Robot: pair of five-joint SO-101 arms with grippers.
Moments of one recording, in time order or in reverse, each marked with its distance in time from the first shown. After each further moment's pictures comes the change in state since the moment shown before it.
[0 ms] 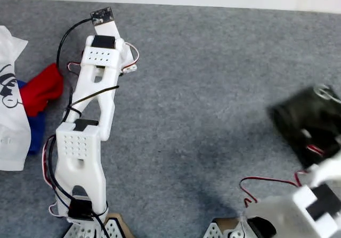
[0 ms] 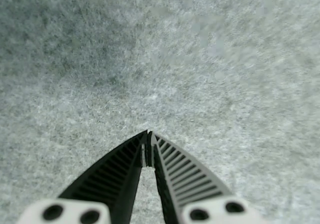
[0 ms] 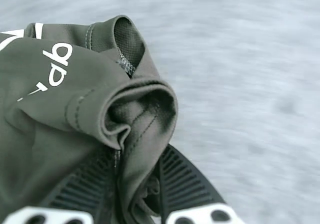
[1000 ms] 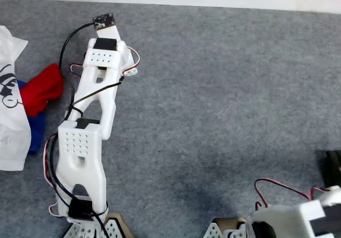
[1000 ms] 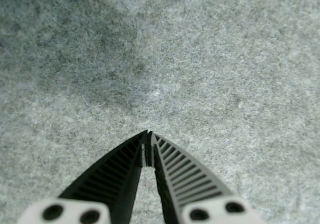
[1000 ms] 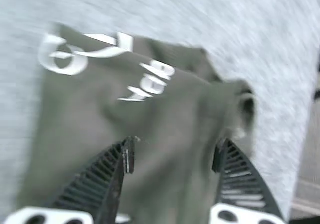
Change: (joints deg) left arm 0.0 1.6 -0.1 0.0 0.0; right arm 12.1 -4.0 -9.4 11.3 4.7
